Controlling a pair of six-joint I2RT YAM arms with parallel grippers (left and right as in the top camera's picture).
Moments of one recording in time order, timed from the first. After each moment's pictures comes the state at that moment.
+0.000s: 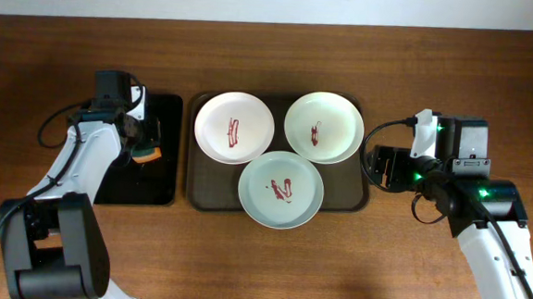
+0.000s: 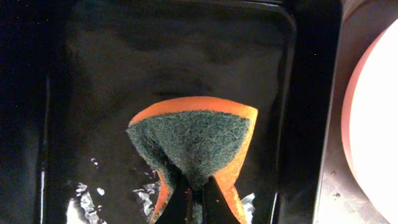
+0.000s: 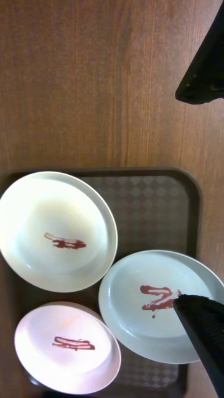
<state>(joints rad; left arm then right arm) 0.10 1.77 1.18 -0.58 0.02 -0.02 0.03 1.18 1.04 -0.82 -0.19 0.13</state>
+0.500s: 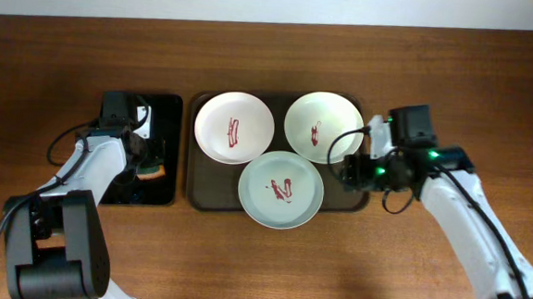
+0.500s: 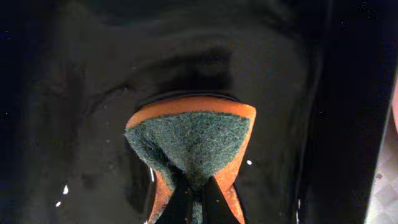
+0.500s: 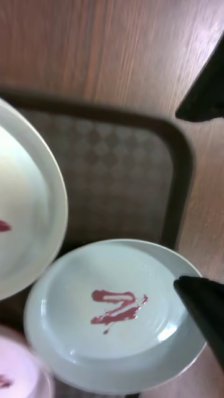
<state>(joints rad) 0.10 1.77 1.04 -0.49 0.03 -0.02 0.16 1.48 1.04 -0.82 -0.25 0.11</state>
